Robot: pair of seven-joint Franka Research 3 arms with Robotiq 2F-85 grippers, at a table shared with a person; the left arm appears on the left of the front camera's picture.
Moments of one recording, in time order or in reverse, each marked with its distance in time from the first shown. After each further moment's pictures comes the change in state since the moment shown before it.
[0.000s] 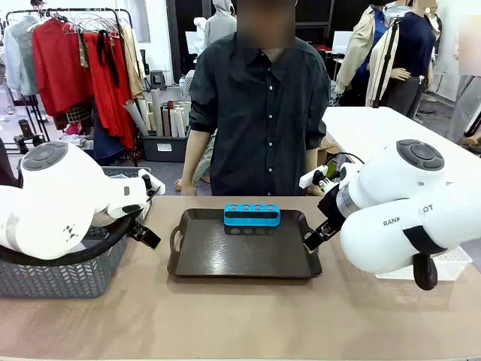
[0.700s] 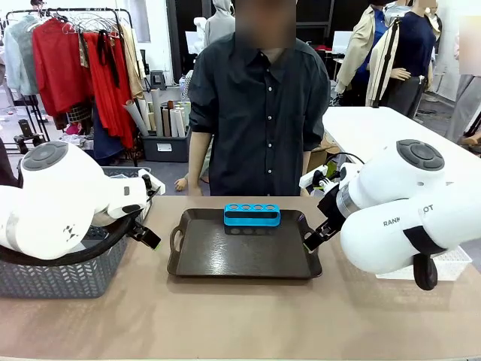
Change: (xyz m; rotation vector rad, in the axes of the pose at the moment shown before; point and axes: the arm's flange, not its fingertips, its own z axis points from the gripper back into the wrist) left arm 0.000 0.000 0.000 0.000 0.000 0.000; right arm 0.000 0.000 0.000 0.000 0.000 0.001
